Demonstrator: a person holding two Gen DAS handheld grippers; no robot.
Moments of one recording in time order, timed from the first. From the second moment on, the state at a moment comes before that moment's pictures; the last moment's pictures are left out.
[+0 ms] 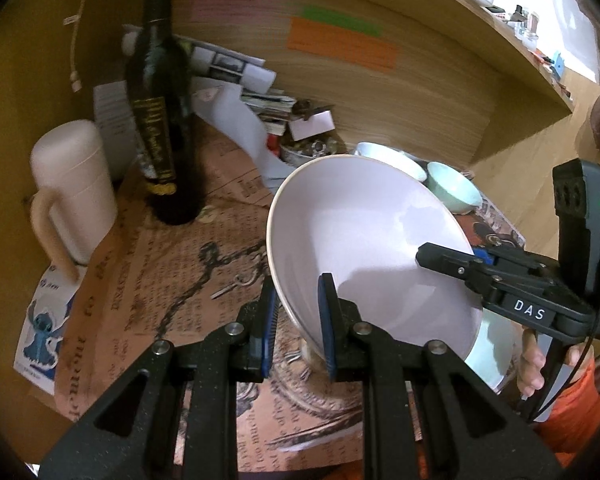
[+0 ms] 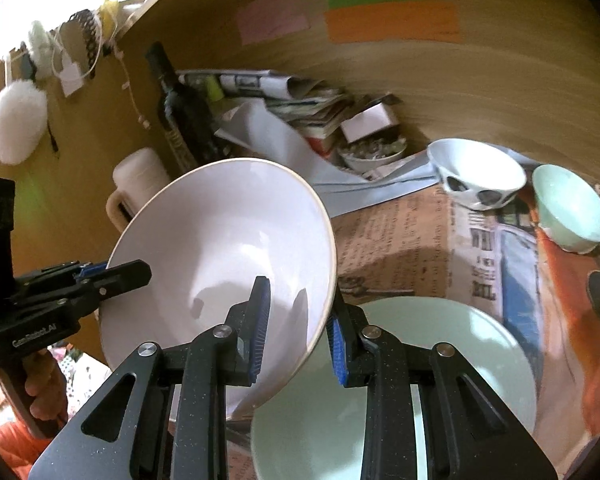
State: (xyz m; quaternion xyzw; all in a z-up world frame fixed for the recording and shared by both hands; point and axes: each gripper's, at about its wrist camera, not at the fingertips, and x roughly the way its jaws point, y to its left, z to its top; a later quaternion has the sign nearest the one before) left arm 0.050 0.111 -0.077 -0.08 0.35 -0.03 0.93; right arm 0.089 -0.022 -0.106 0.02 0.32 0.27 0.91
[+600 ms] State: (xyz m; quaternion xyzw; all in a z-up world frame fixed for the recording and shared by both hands) left arm 0.039 0.149 -0.114 -0.12 0.39 0.00 0.91; right arm 0.105 0.023 -0.135 -0.03 0.37 0.29 0.88
